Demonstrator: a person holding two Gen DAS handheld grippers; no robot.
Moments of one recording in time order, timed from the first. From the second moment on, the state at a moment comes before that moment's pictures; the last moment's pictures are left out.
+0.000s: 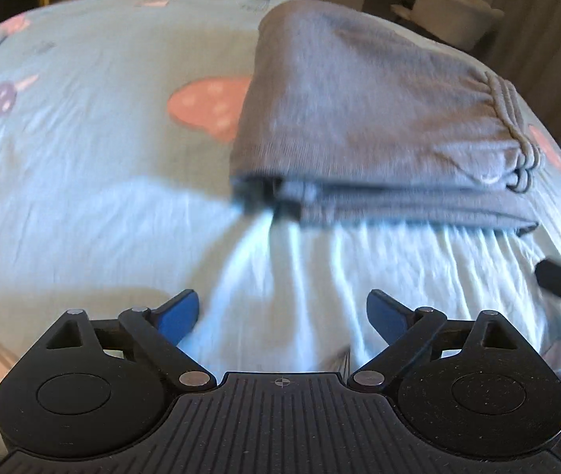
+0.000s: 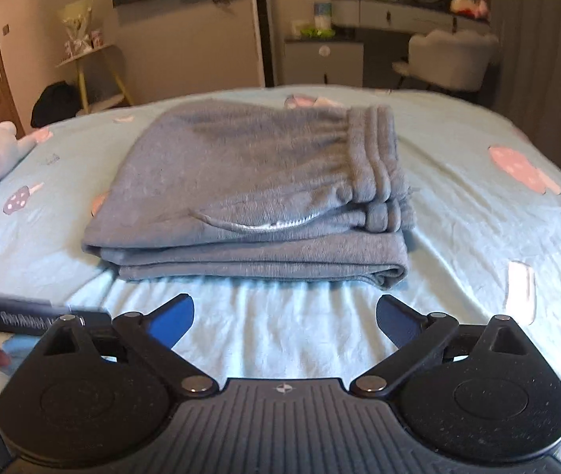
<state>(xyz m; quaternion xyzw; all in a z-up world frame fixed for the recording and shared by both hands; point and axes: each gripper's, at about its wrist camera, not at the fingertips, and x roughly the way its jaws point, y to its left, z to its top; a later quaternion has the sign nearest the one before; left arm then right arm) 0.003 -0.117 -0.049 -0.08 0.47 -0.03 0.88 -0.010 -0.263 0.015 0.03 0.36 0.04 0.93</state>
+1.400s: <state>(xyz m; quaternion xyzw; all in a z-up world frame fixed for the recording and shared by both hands) -0.009 -0.128 -0.042 -0.05 0.42 -0.07 0.90 0.009 -0.241 0.007 -0.02 0.39 -0.01 0.92</state>
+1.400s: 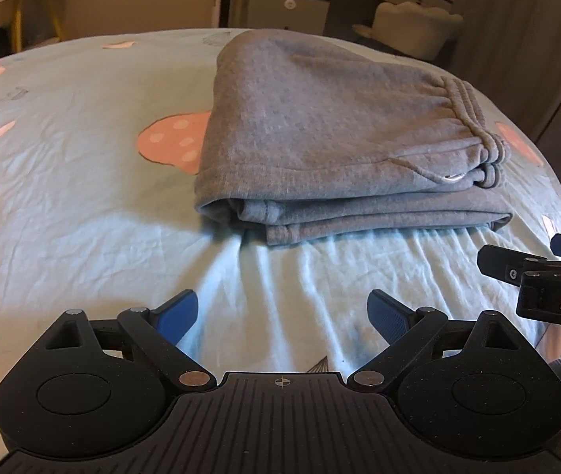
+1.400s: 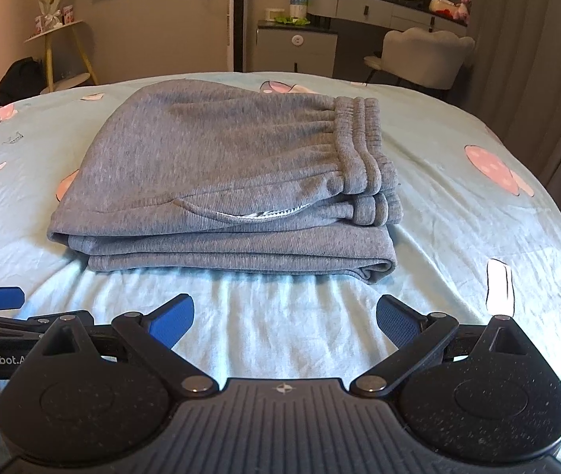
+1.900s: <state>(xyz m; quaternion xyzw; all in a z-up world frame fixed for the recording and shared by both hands) -0.011 -0.127 -0.040 -0.06 0.41 -0.08 0.90 0.007 -0.242 0.009 -0.01 0.38 -0.01 0.92</state>
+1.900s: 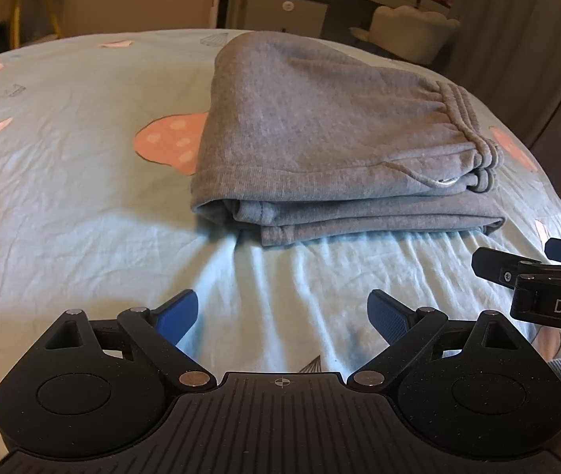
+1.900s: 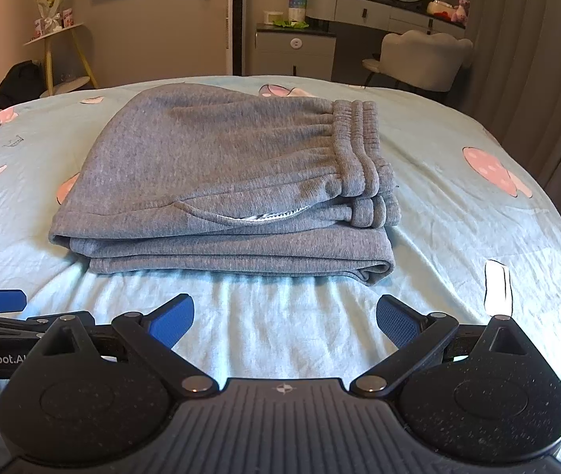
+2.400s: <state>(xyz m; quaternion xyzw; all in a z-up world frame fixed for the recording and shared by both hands) -0.011 -0.126 -0.039 -0.06 0.41 -0.08 0.90 0.006 -0.243 0.009 -0.01 0.38 -0.01 0.92</state>
